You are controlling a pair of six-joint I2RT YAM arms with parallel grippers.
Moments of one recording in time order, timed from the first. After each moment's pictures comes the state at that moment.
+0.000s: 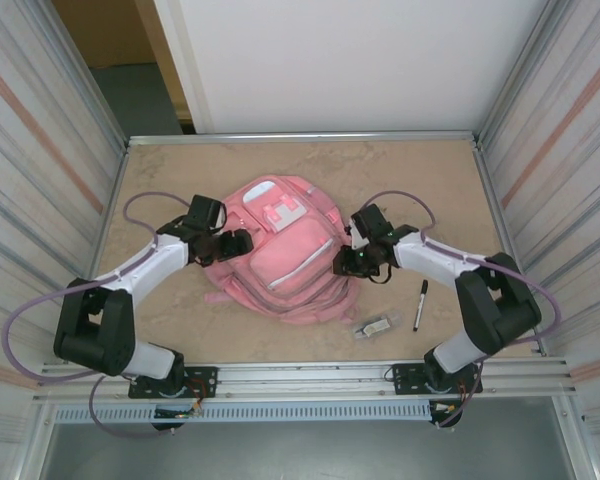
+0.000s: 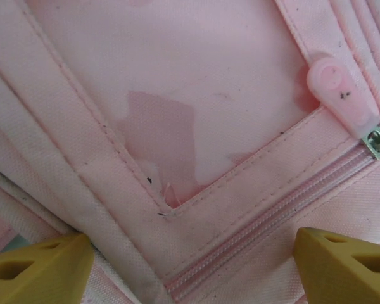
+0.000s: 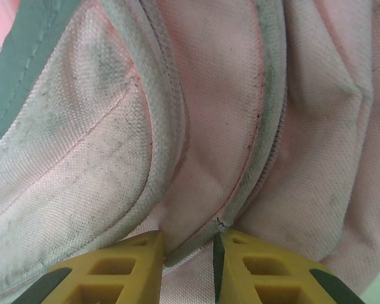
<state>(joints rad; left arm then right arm) -0.32 1.42 0.87 -0.52 0.13 -0.54 0.52 1.56 0.89 -0.48 -0.33 0.53</state>
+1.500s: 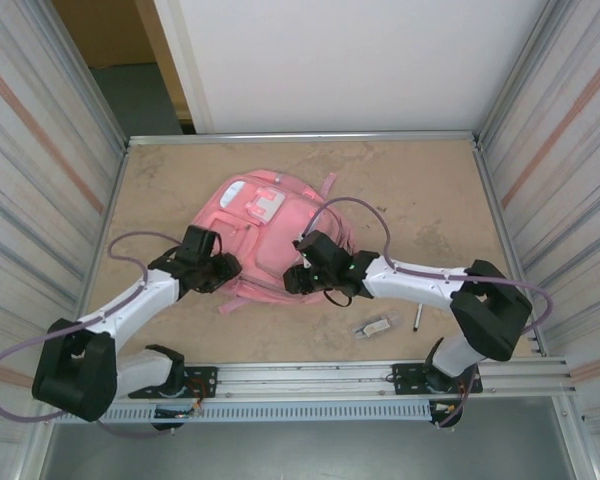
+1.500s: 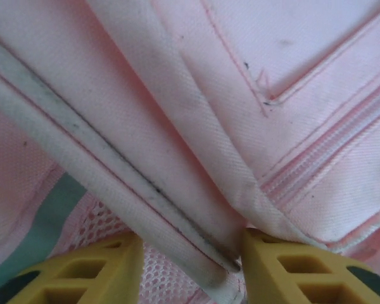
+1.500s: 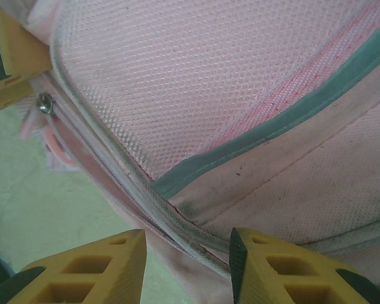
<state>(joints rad) -0.36 1.19 0.60 -0.44 0.11 -0.87 0.95 1.55 0.90 -0.23 -0.07 0.65</state>
